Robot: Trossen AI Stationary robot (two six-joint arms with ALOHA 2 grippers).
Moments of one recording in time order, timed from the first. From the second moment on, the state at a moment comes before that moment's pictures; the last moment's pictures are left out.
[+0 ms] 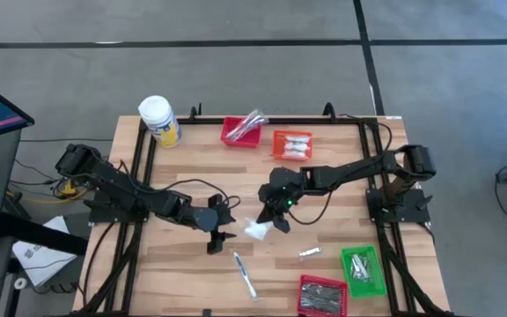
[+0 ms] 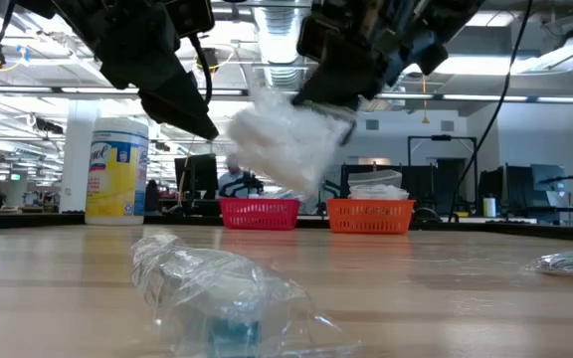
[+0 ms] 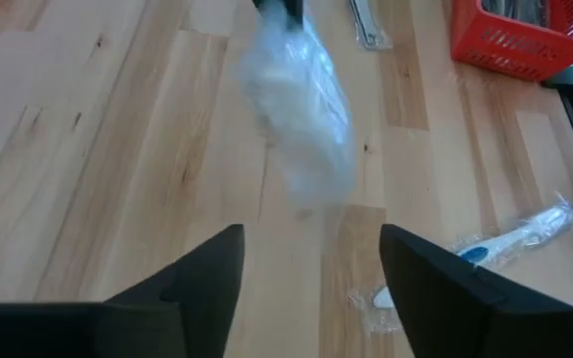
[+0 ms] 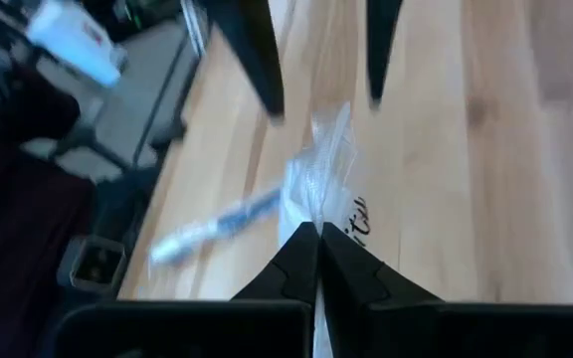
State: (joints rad) left arm -0.36 1.45 0.78 -0.07 -0.24 -0.37; right arm 0.03 1.71 1.03 0.04 -0.45 0.28
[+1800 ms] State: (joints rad) left arm -0.29 1.52 0.78 0.15 -0.32 -0.17; right arm 0.18 1.72 1.24 -0.40 -0.04 0.30
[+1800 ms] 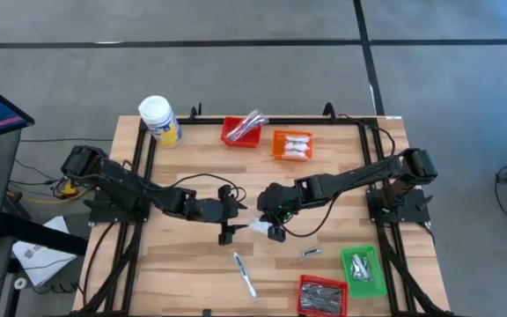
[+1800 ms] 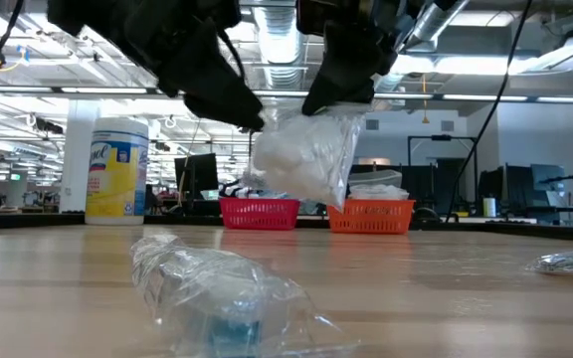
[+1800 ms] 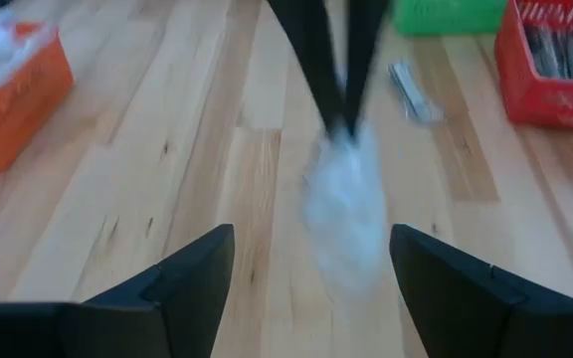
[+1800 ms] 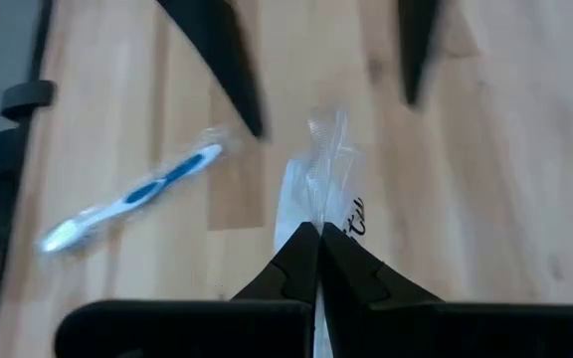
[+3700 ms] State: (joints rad) left arm -0.40 1.04 0.53 0.15 -0.50 -0.21; right arm -0.43 2.12 2.14 -1.38 0.39 0.86
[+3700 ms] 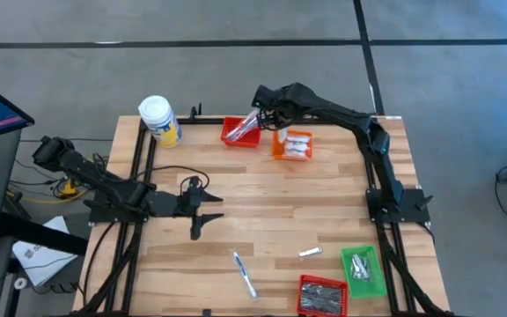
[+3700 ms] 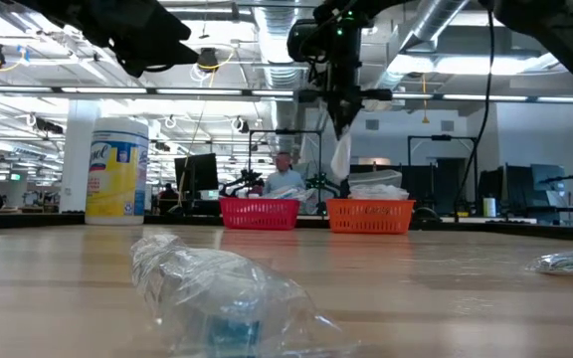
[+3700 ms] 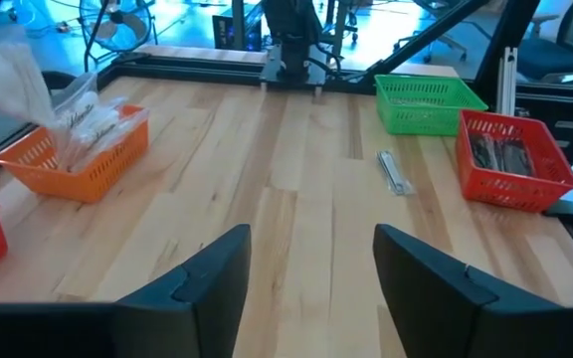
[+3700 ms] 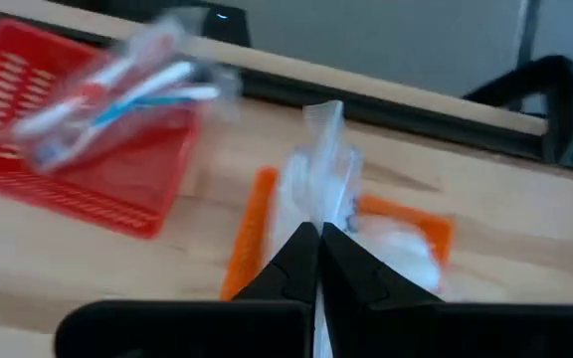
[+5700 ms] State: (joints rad) left arm -0.40 1.04 0.53 0.16 -0.51 -0.19; right arm -0.35 2.11 1.89 -1.22 0.52 0.72
